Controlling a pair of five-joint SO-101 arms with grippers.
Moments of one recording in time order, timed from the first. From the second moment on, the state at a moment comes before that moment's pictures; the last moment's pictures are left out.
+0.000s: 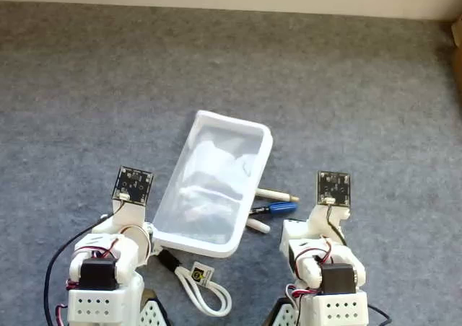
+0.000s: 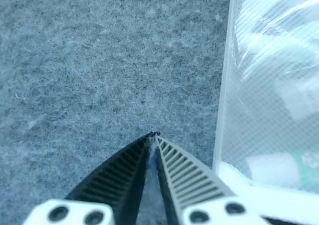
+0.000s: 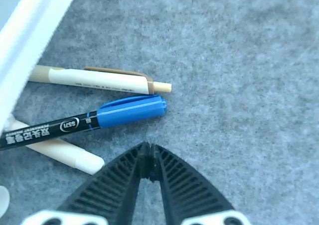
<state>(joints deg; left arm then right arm) -5.3 -104.1 96.0 76.9 -4.9 -5.1 -104.2 95.6 71.2 -5.7</state>
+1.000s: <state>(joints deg) -5.3 -104.1 96.0 76.9 -4.9 -24.5 -84.1 54.5 78.9 -13.4</state>
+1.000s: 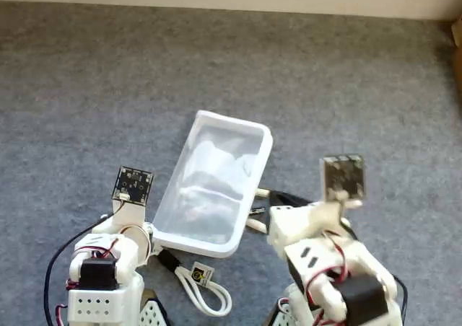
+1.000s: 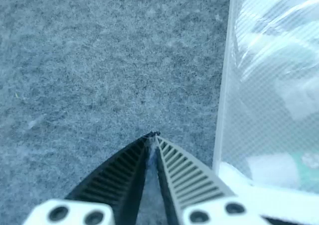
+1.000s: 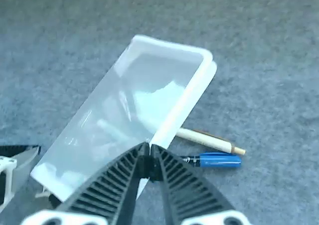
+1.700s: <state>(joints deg) -5.3 -104.1 96.0 76.9 -4.9 -55.1 -59.9 50.8 79.2 7.8</state>
